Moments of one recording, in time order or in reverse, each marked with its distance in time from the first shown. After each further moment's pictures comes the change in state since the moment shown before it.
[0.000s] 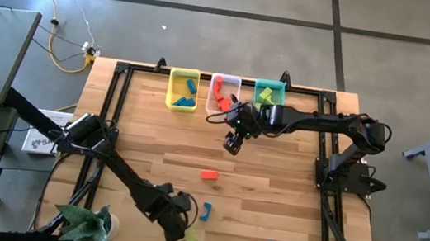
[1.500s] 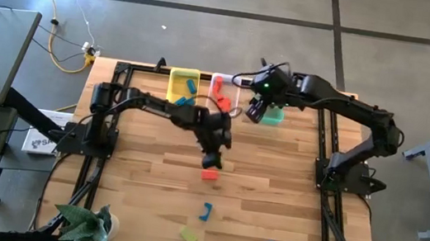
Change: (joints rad) left arm 0.770 -0.005 0.000 0.273 0.721 0.807; right arm -0.191 -0.138 0.229 -0.304 0.153 -0.170
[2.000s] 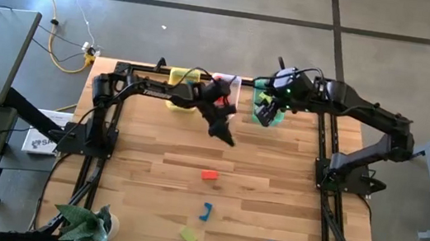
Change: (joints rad) left arm 0.206 0.000 0.000 0.323 0.382 -0.204; right arm 0.077 -0.144 0.000 -0.009 -0.011 0.125
